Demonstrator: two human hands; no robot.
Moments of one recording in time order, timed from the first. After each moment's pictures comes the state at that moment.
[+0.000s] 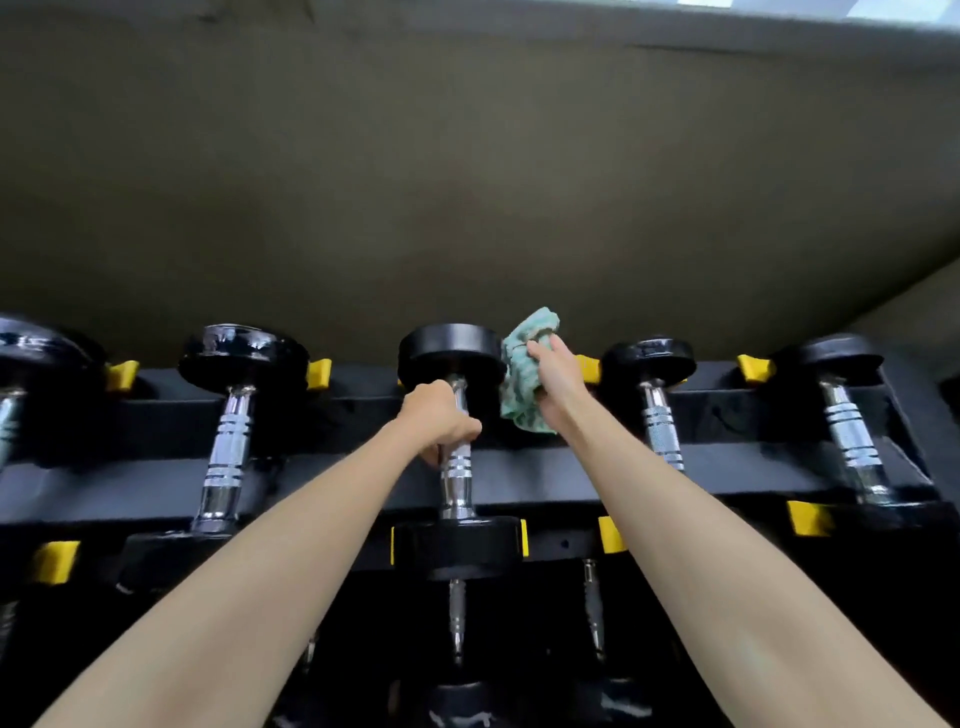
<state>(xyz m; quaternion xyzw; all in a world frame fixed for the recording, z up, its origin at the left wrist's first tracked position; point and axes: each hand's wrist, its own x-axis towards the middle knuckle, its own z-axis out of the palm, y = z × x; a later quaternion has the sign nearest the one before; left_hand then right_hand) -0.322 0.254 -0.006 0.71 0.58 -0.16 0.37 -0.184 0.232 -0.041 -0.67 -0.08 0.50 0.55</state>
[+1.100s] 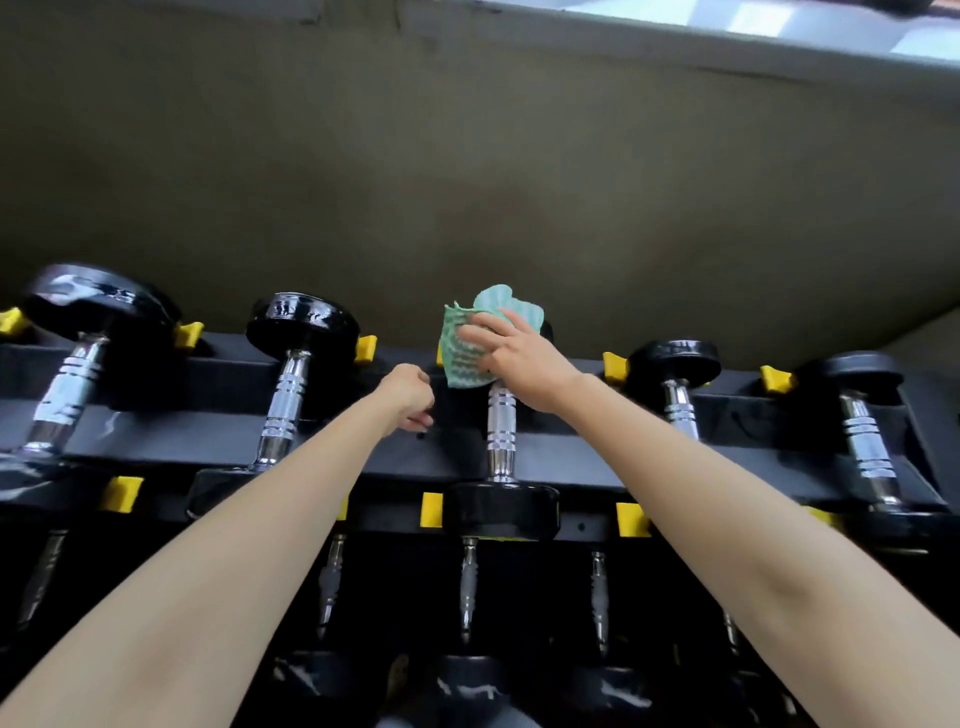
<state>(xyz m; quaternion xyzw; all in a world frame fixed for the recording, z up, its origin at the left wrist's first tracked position) -0.392 0.263 -0.018 0.52 0.65 0.02 0.55 -0.225 0.234 0.002 -0.51 -0.86 0.03 -0.06</state>
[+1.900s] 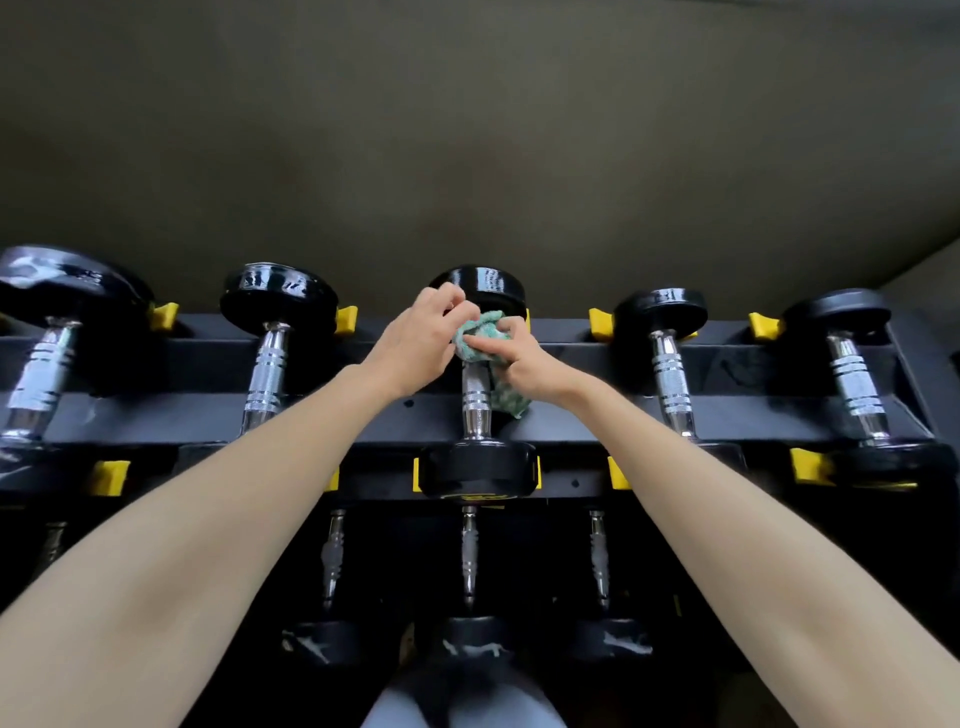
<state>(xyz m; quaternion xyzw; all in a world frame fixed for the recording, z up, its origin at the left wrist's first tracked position) -0.381 0.251 -0.006 0.92 0.33 0.12 0.15 -0.225 0.186 -0.020 -0.67 -0.55 0.47 0.16</state>
